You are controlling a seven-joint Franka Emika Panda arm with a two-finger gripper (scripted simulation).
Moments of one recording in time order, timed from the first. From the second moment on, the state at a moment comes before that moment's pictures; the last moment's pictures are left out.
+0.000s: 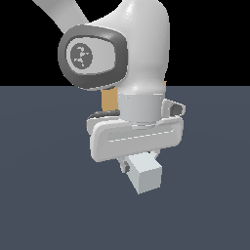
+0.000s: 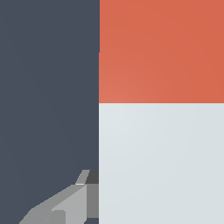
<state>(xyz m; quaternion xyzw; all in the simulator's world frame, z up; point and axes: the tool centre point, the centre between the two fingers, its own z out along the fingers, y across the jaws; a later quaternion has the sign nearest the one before) 0.030 -0.058 0.025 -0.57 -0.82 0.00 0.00</state>
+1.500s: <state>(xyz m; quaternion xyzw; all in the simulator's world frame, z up) -0.003 -0.051 0.104 -0.71 -0.70 0.00 0.00</state>
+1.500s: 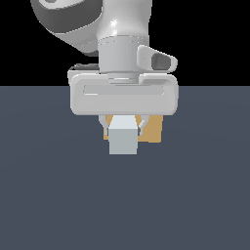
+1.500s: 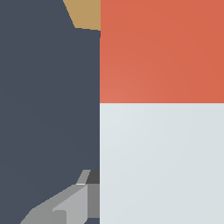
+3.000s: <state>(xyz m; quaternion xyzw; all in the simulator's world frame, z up) -0.010 -0.047 0.129 -0.75 -0.67 0.00 0.00</state>
